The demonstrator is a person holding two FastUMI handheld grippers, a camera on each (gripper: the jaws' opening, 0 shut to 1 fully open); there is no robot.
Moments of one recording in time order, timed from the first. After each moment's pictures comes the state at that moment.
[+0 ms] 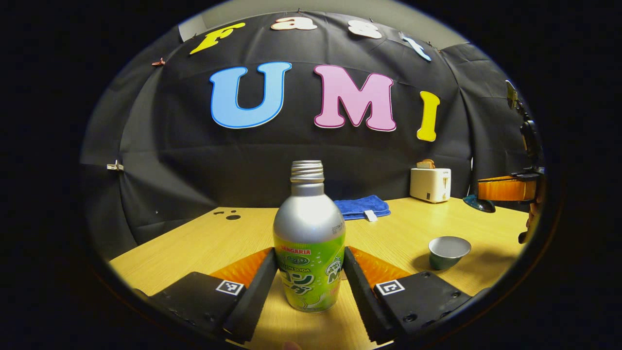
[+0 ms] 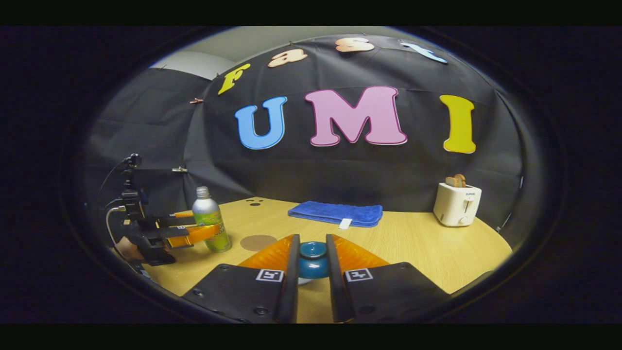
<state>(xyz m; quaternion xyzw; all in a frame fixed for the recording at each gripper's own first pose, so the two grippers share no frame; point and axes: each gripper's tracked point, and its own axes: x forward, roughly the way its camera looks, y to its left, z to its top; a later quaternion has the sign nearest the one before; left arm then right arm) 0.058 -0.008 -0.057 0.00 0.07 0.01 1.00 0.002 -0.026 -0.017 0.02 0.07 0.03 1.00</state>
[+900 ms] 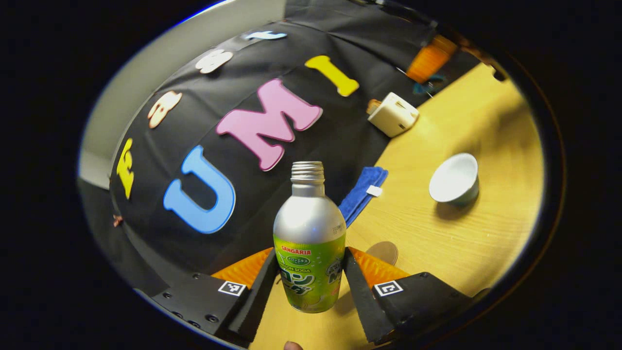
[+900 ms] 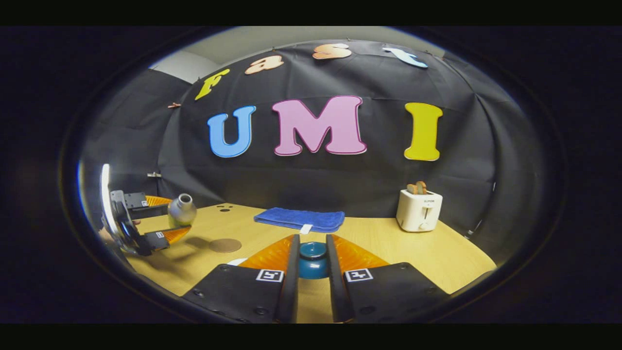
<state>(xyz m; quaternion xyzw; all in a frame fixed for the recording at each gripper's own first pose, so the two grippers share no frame) 0.068 -0.051 -0.027 0.48 0.05 0.01 0.88 -0.024 -0.103 0.007 0.01 0.05 -0.05 1.00</state>
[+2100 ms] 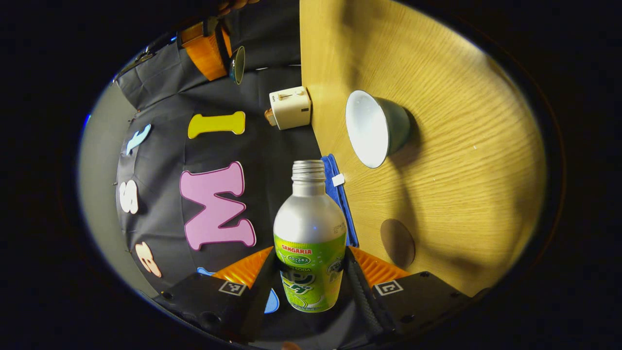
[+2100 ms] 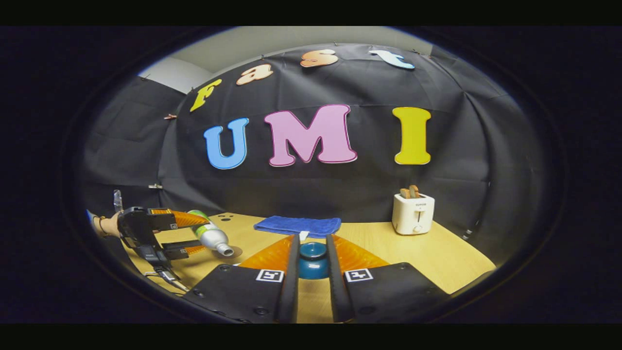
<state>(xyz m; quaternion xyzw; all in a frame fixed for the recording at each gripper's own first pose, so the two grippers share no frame) 0.078 -0.095 -0.043 0.78 0.03 -0.07 0.62 -0.041 -0.114 0.029 0.03 0.03 -0.05 1.00</state>
